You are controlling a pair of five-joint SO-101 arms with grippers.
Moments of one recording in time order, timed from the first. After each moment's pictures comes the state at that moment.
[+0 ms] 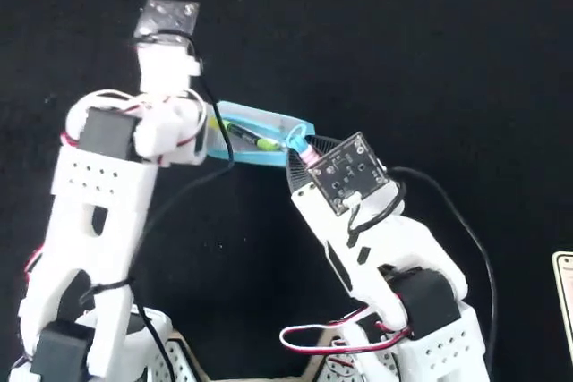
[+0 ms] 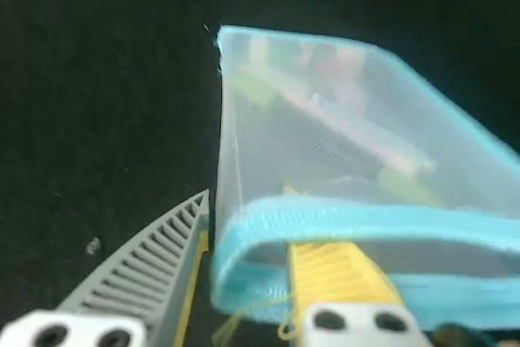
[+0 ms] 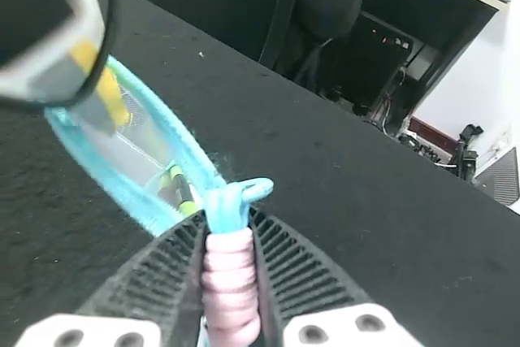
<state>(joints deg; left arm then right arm) 8.5 -25.5 4.4 84.8 3.7 -23.4 -75.8 53.0 53.8 18.2</state>
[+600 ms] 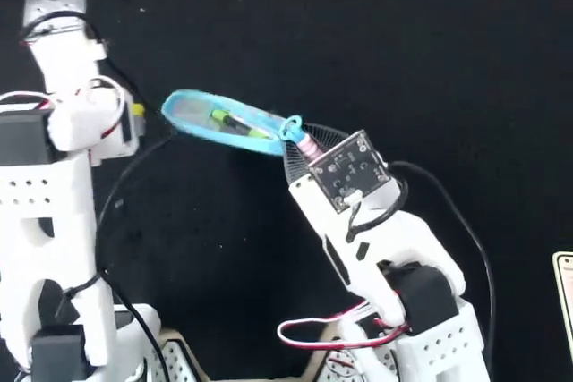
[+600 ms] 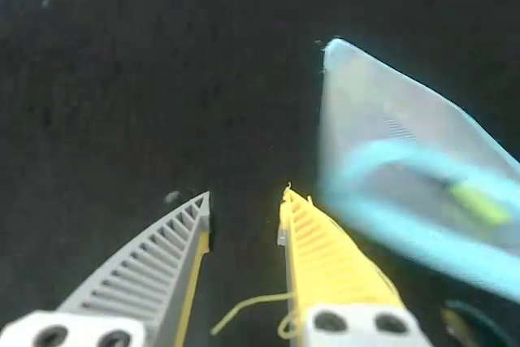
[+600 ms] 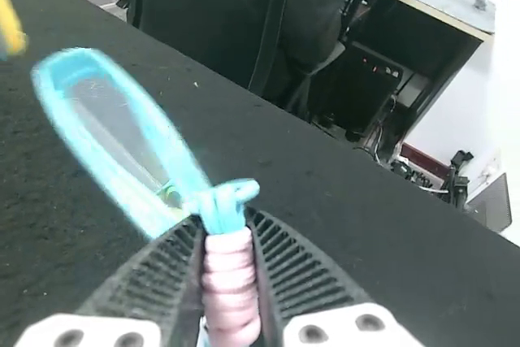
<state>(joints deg) -8.5 -25.5 -9.5 99.5 3.6 -23.5 -74.8 53.0 48.4 18.2</state>
